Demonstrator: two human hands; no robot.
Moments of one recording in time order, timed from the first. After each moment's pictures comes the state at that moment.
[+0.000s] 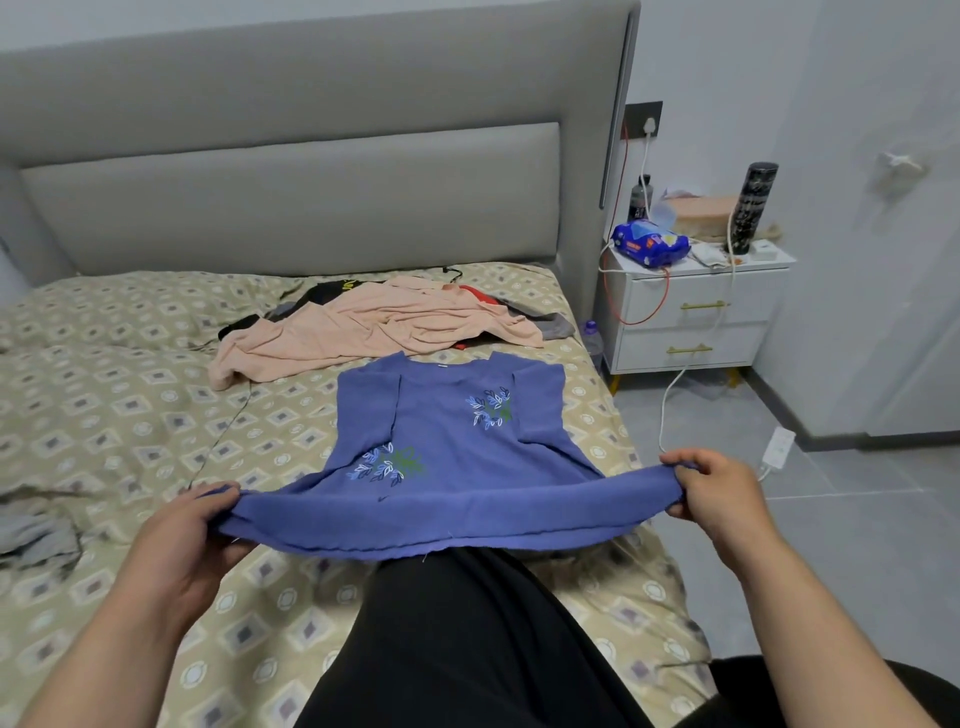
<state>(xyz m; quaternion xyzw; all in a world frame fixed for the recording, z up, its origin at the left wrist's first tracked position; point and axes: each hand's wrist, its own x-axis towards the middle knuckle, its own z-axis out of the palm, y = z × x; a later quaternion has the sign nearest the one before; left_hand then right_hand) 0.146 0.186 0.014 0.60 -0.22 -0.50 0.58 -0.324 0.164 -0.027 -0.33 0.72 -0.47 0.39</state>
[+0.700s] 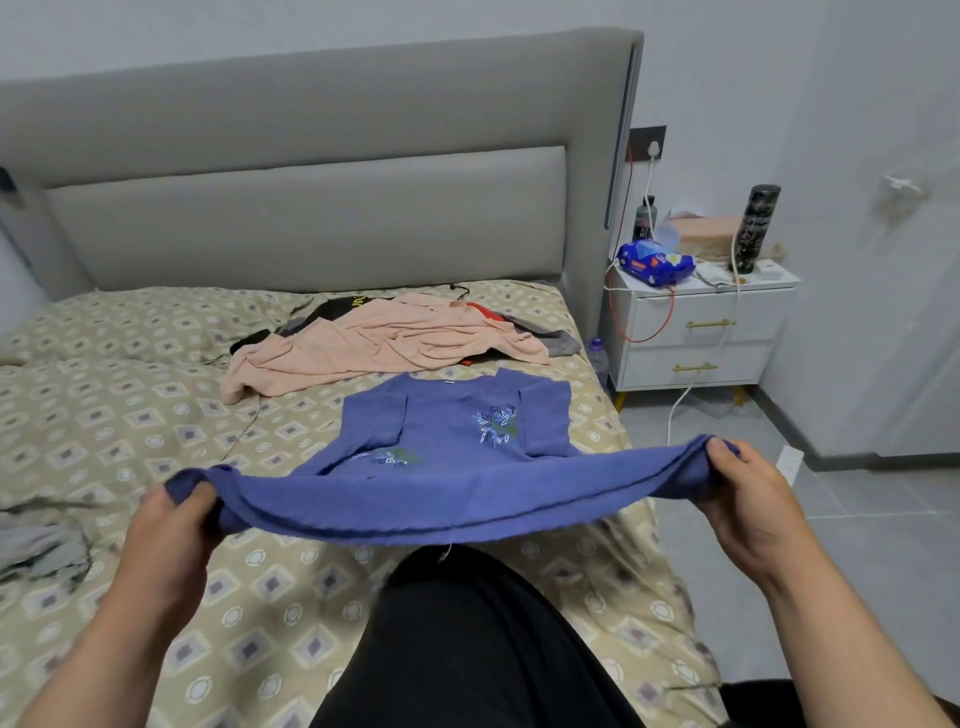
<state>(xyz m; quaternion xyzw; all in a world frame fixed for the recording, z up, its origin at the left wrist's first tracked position) 0.147 0.193 0.032 0.62 -0.40 -0.33 0.58 -0.327 0.173 0.002 -0.27 0.49 -0.65 0.52</state>
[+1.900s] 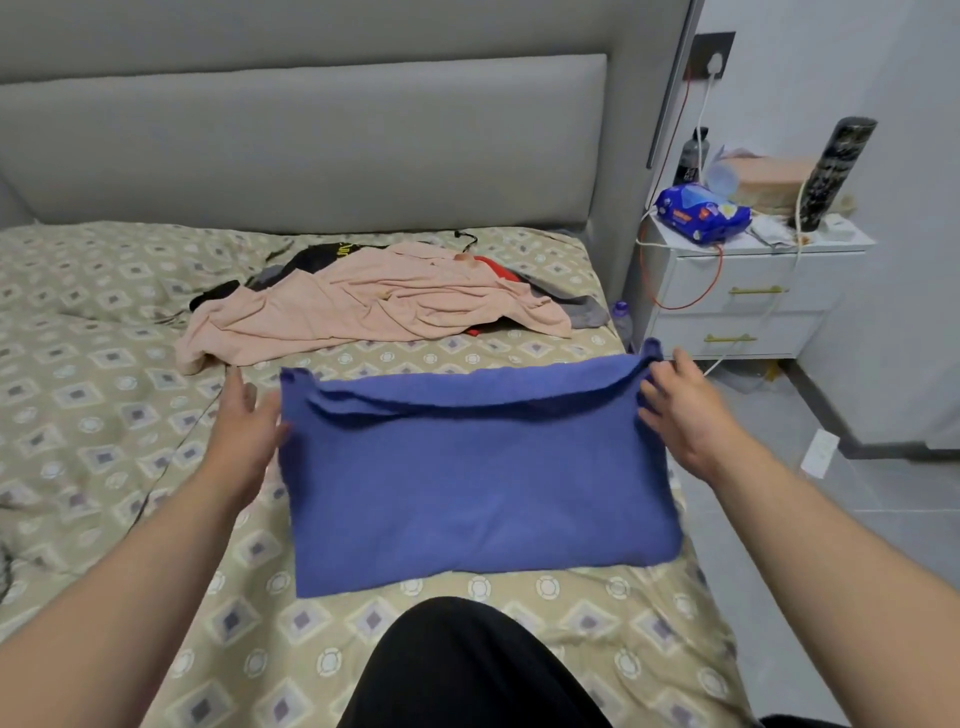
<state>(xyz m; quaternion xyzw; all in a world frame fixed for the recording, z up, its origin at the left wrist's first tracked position) 0.152 -0.007 -0.033 0.65 -0.35 -0.42 0.53 -0.290 -0.022 -0.034 -0.31 0.55 -0.54 0.57</state>
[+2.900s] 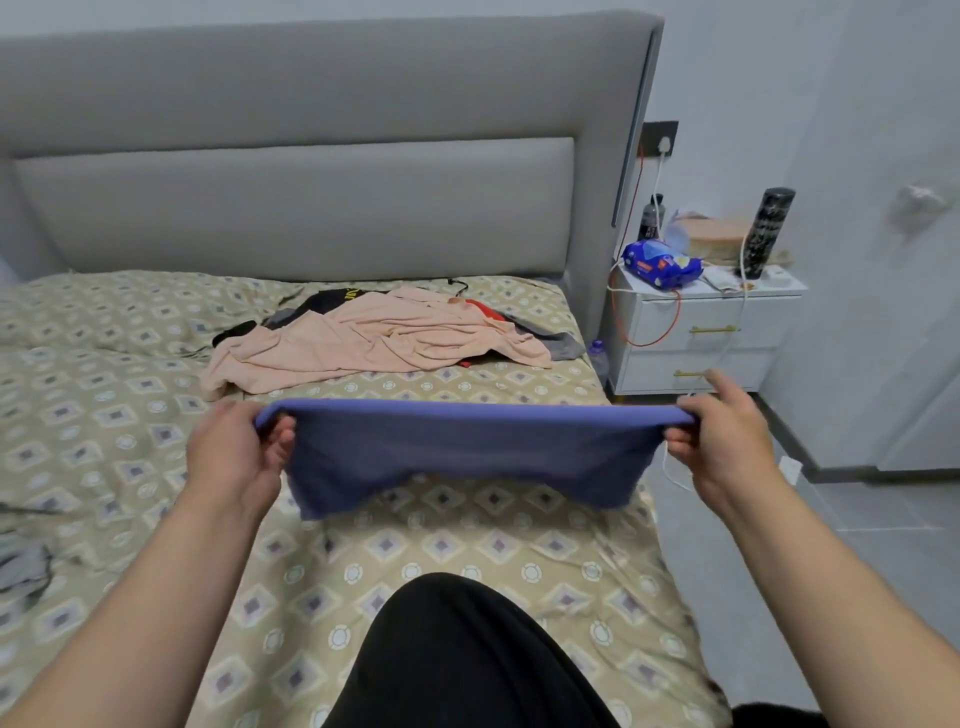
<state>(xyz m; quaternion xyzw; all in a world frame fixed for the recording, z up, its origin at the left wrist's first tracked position) 0.105 0.082 0.057 0.54 -0.13 -0.45 0.70 -0.298 0.092 0.042 -0.24 0.58 -0.64 0.44</state>
